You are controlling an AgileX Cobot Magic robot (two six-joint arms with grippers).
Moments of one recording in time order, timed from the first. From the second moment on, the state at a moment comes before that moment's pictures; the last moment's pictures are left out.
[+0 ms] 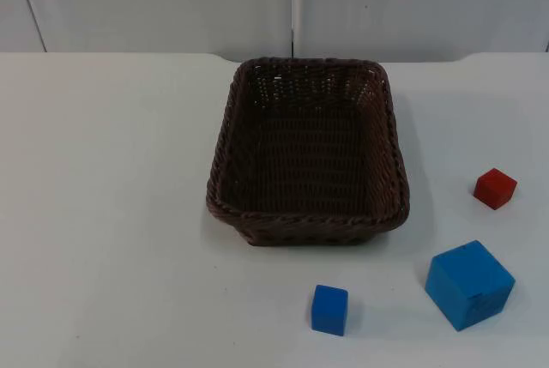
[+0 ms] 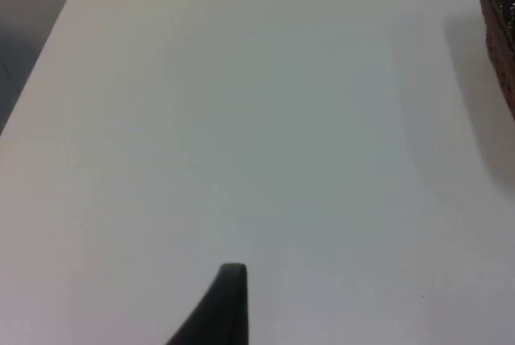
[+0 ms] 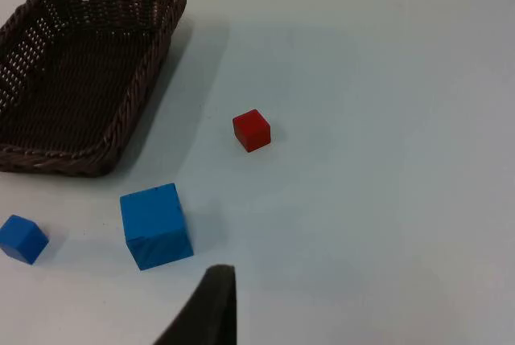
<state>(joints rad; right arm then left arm) 0.13 0.00 -0.52 0.01 1.08 0.00 0.05 0.00 -0.50 -0.05 1.07 0.04</state>
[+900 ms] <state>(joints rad) 0.13 0.00 -0.52 0.00 1.08 0.00 0.05 0.29 -0.52 -0.24 0.84 0.10</state>
